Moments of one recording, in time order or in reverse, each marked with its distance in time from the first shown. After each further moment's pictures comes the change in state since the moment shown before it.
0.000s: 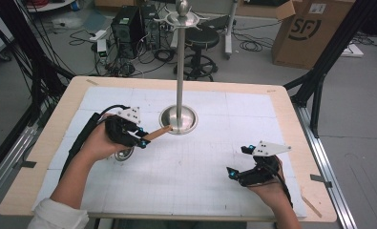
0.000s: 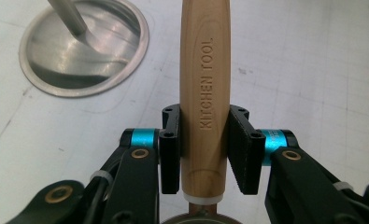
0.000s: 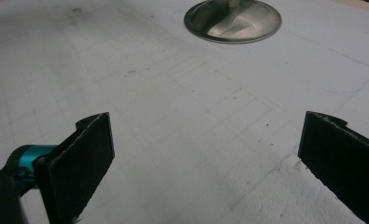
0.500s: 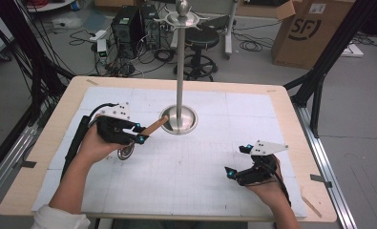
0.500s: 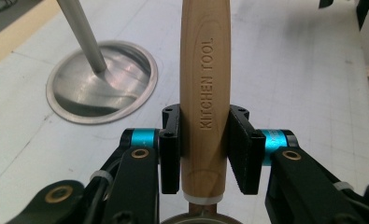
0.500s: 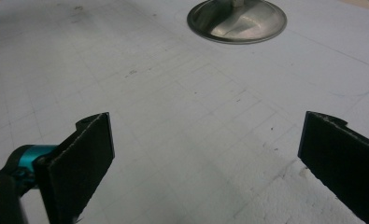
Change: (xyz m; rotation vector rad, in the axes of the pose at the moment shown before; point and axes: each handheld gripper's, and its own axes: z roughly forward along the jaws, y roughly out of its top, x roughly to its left) left arm -0.009 -0.011 -0.019 -0.215 0.033 -0.048; right arm 0.000 0.002 0.005 0.008 0.011 -0.004
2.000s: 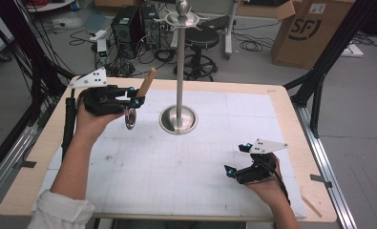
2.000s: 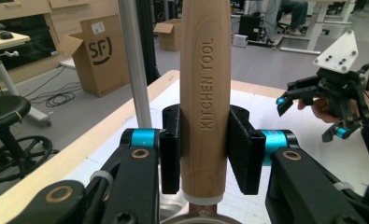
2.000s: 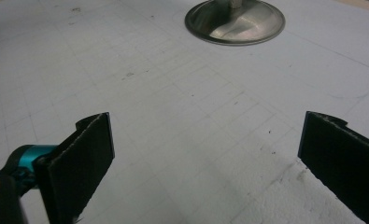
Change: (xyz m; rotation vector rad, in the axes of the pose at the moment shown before) left arm 0.029 0.054 -0.045 -0.371 0.097 -0.003; right arm -0.003 0.002 0.003 -0.003 -0.001 0.002
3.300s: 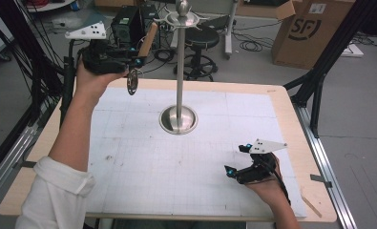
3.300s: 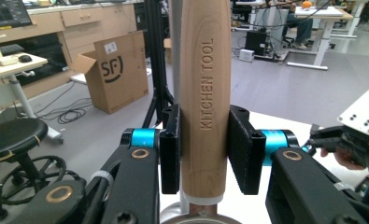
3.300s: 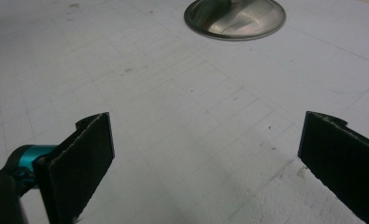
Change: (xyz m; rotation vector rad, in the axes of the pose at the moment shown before) left arm 0.051 0.076 0.009 -0.048 0.020 -0.006; right arm -0.002 -0.002 0.001 0.015 0.004 0.004
